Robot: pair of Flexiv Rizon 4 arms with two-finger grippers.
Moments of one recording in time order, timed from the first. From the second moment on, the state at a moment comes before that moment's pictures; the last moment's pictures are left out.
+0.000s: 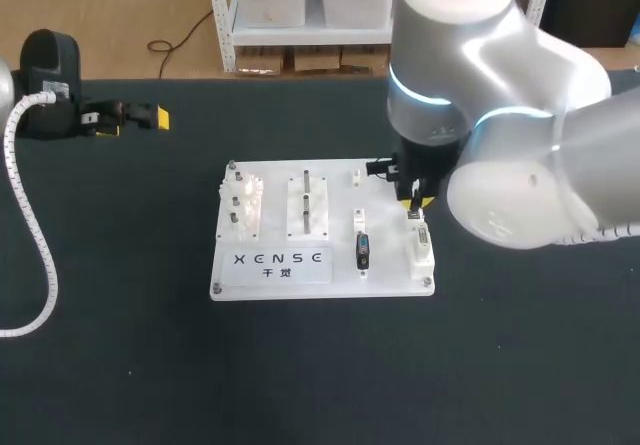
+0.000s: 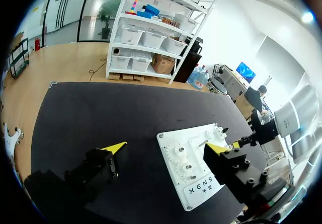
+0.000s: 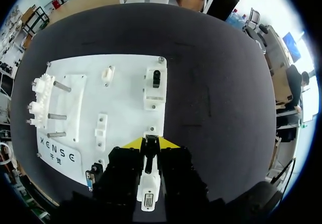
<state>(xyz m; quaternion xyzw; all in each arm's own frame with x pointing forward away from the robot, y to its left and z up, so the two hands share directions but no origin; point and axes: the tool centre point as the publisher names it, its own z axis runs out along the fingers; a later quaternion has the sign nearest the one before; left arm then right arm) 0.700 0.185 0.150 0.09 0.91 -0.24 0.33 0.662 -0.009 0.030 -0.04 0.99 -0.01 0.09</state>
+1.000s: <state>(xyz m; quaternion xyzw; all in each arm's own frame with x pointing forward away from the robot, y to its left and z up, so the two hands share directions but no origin) 0.700 0.185 0.150 0.09 0.91 -0.24 0.33 0.671 -0.010 0.018 -0.03 0.99 -0.05 0.09</state>
